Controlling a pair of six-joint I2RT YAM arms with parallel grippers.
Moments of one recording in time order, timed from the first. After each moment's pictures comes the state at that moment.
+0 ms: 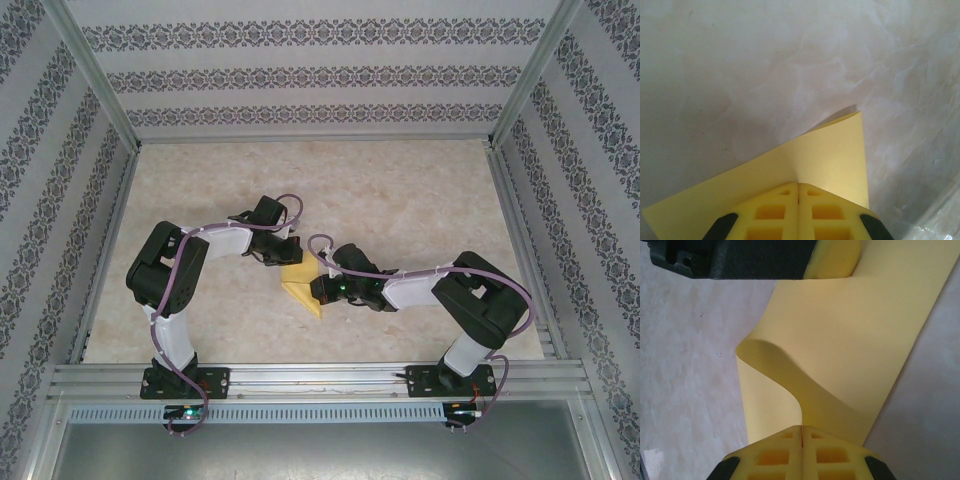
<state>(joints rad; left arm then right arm) -0.43 1.88 1.05 -0.31 0.47 -0.44 0.80 1.66 0.61 0.30 -0.33 0.62</state>
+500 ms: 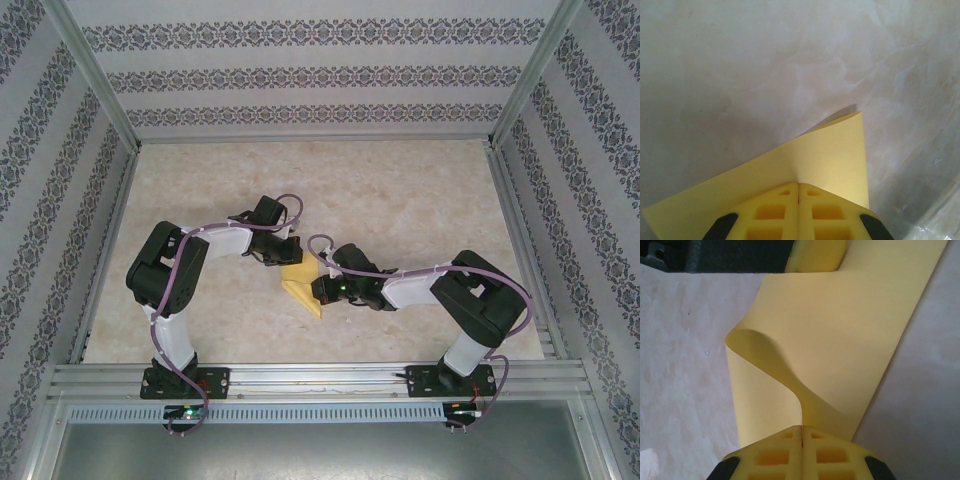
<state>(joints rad) -0.43 1.88 1.05 -0.31 0.47 -0.44 0.79 1.68 0.61 0.28 -0.32 0.61</state>
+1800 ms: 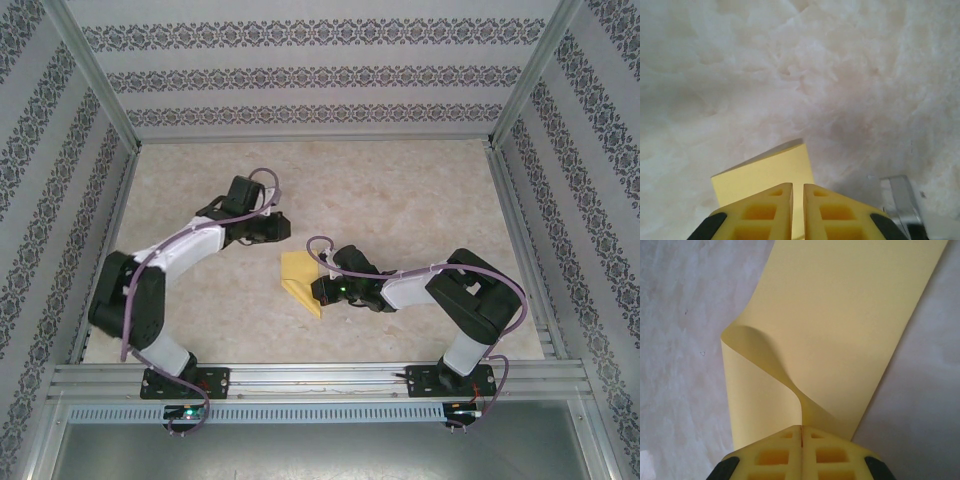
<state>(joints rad) -0.36 1.56 1.04 -0.37 0.40 -0.44 0.79 1.70 0.59 0.34 -0.32 0.61</state>
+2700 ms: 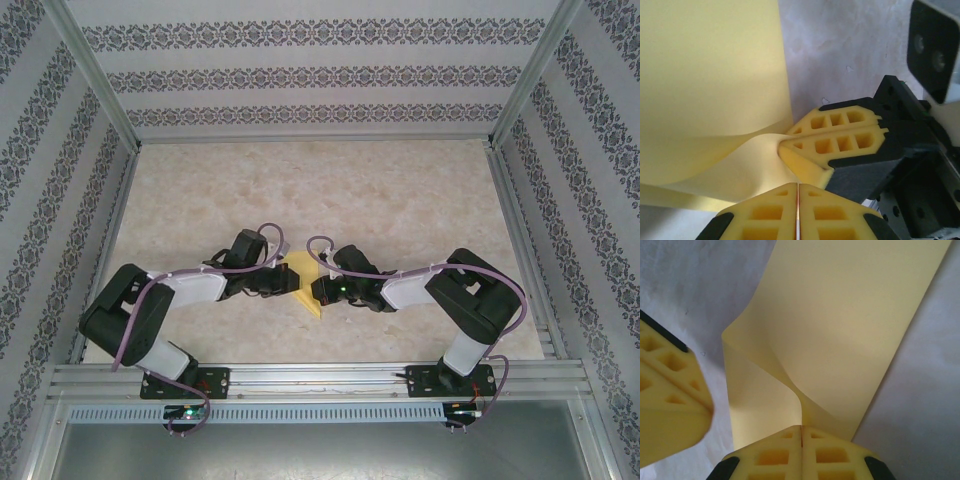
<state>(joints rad) -0.49 1.53 0.57 0.09 0.66 -0.71 0.79 1.70 0.59 0.34 -0.32 0.61</state>
